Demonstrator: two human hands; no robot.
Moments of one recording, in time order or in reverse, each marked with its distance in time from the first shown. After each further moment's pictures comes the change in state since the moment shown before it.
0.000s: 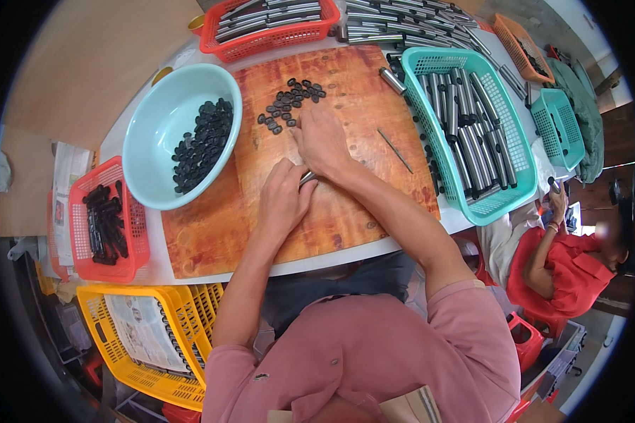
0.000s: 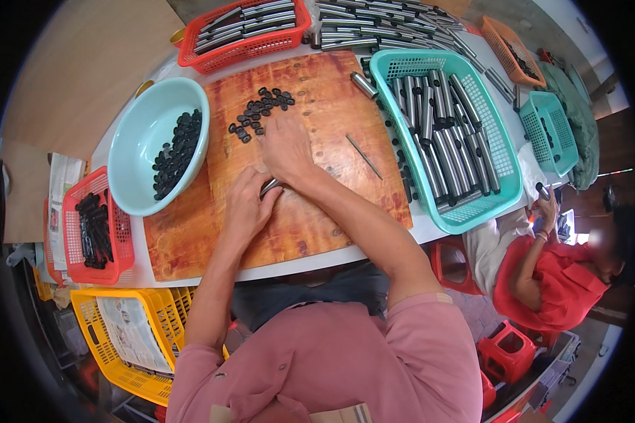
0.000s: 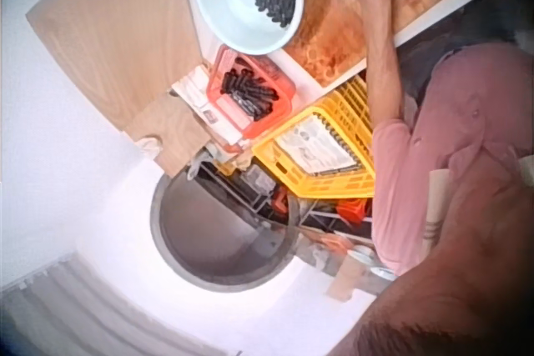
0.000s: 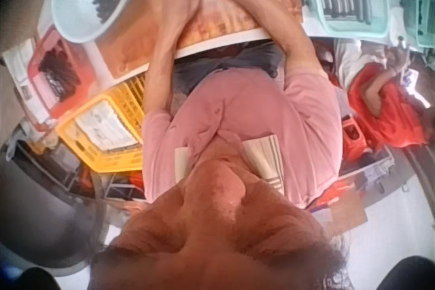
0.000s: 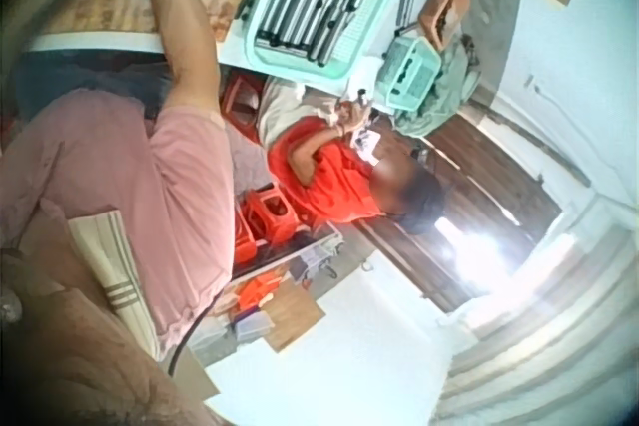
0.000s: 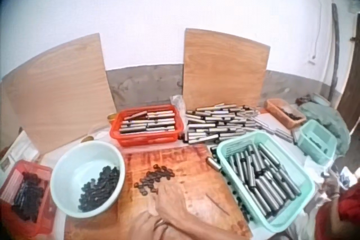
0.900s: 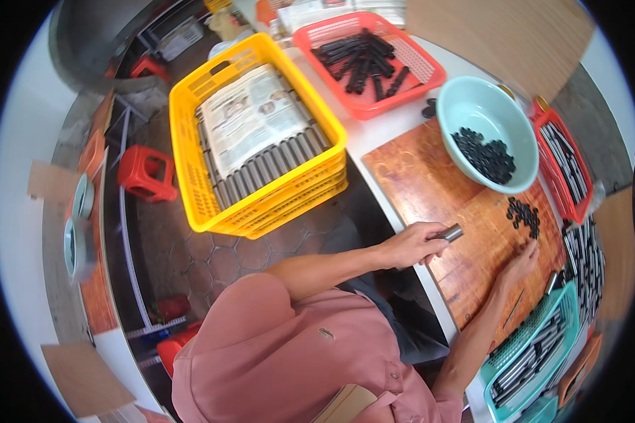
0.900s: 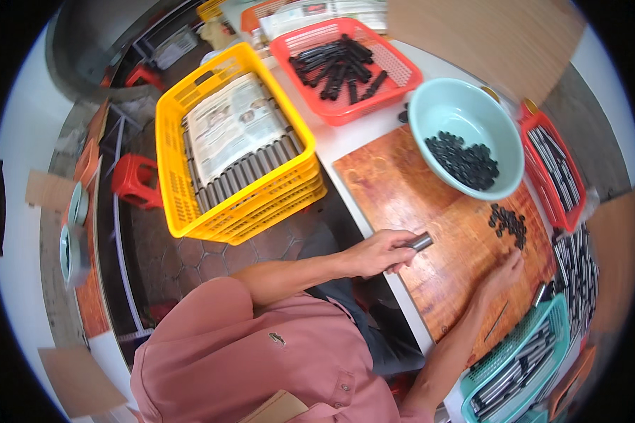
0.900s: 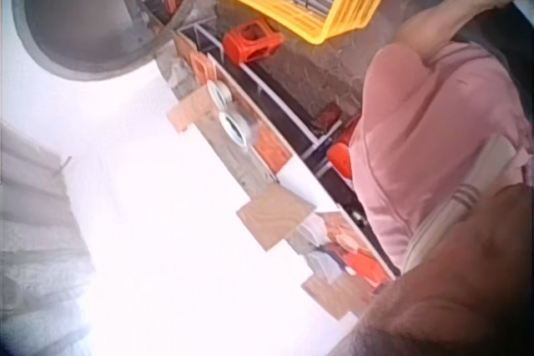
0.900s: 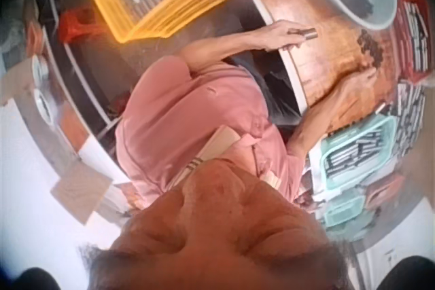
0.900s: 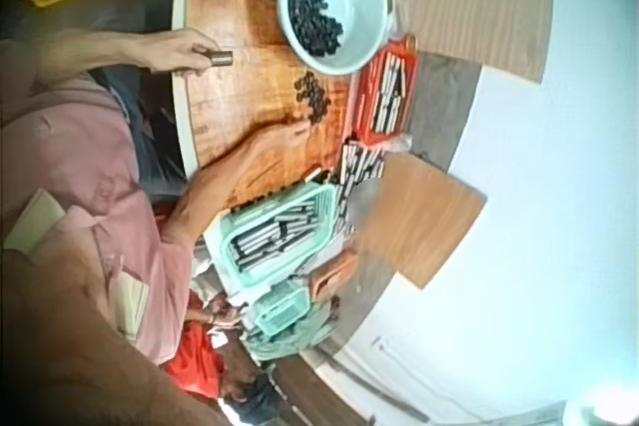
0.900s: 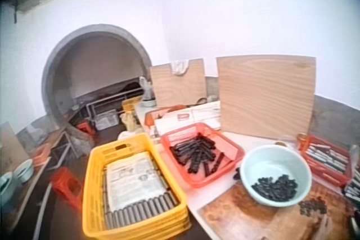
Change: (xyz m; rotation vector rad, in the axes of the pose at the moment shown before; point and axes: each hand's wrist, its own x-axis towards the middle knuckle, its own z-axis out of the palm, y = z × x) left_hand -0.149 0.031 -0.059 -1.080 0.292 -0.661; right_hand -0.003 0.046 0.007 0.674 0.085 0.291
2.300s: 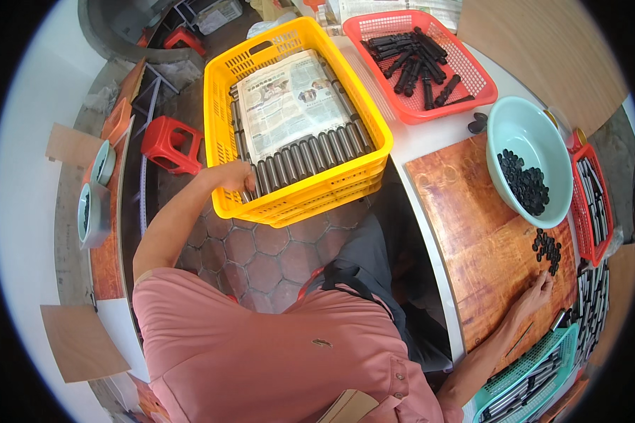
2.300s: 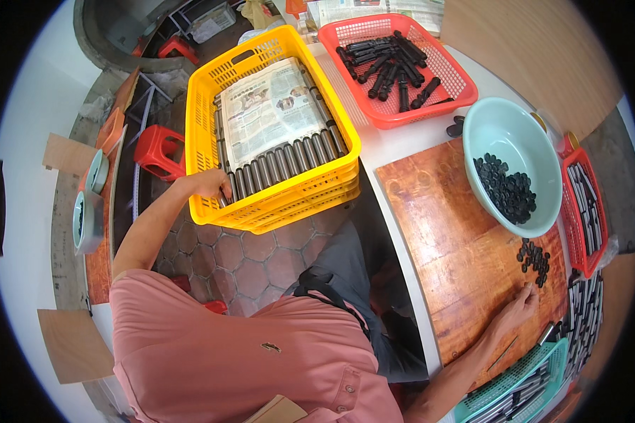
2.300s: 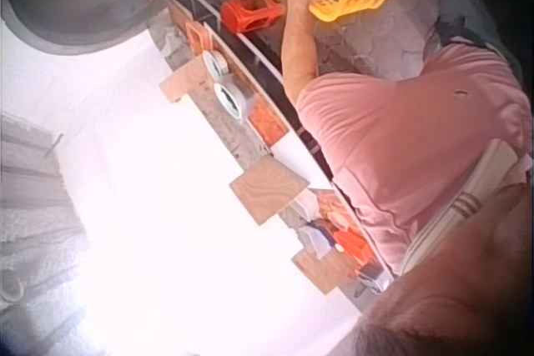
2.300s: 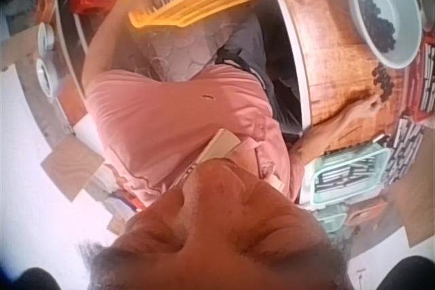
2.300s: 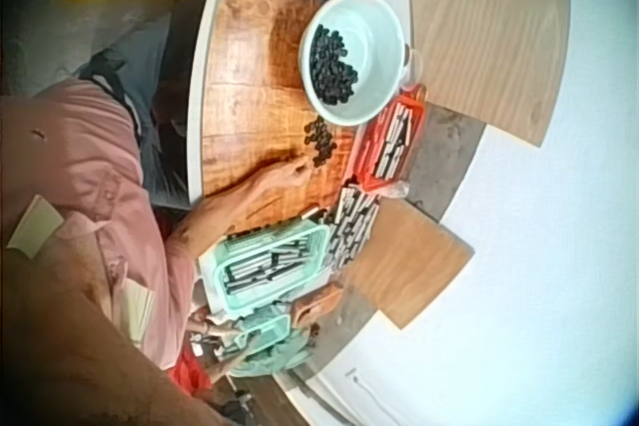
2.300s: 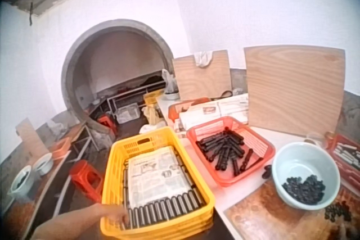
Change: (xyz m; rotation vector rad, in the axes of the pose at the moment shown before) left_hand -0.312 0.047 -0.362 1.203 0.167 -0.763; right_hand 0.008 0.010 -0.010 -0.168 -0.187 -0.014
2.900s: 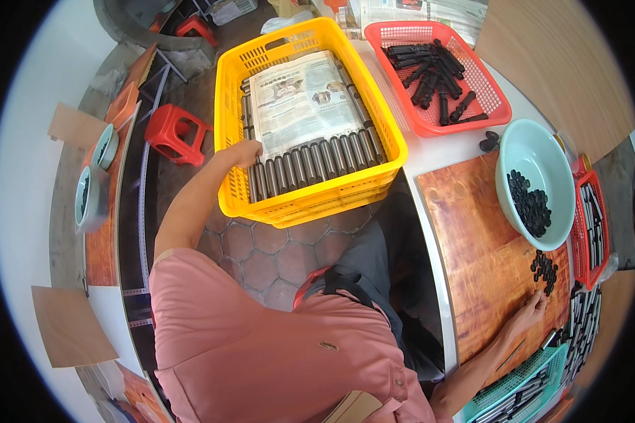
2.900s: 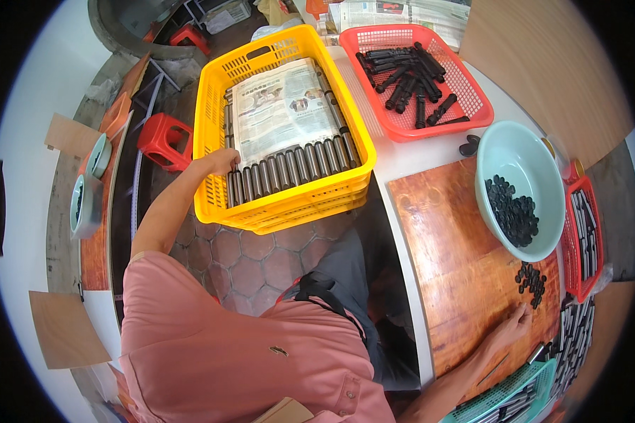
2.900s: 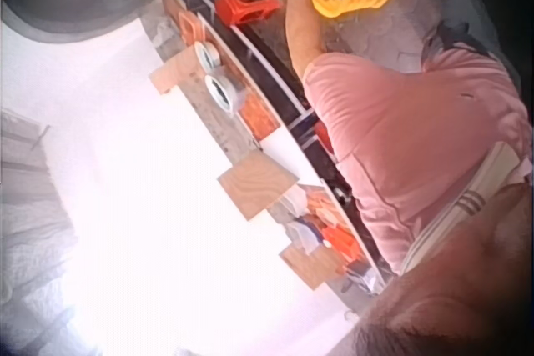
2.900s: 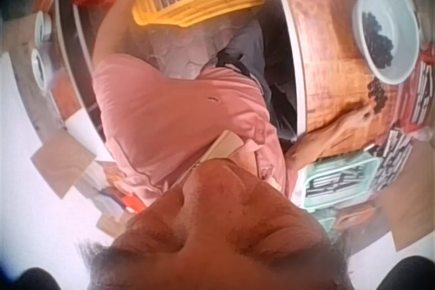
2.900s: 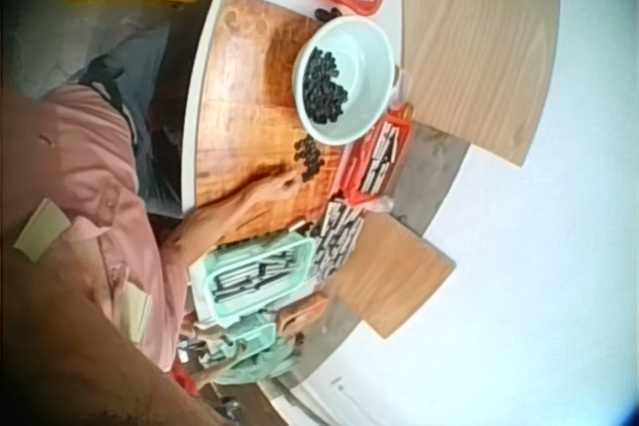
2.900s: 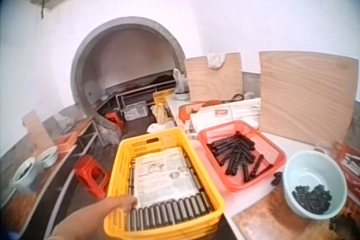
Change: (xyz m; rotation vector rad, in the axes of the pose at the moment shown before) left_hand 0.054 -0.047 -0.013 0.046 0.267 -0.259; right_hand 0.003 0.007 0.004 0.054 0.054 -0.068
